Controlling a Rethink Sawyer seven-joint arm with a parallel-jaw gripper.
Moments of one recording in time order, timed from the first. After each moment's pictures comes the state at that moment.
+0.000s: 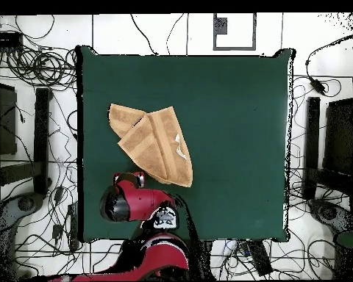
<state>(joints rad) 0.12 -0.43 -0.03 1.93 0.06 -0.14 1.72</state>
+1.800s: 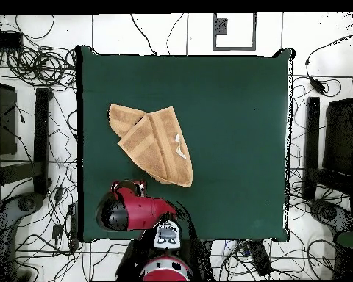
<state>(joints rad) 0.12 -0.54 -0.04 2.02 0.09 -0.04 1.72</state>
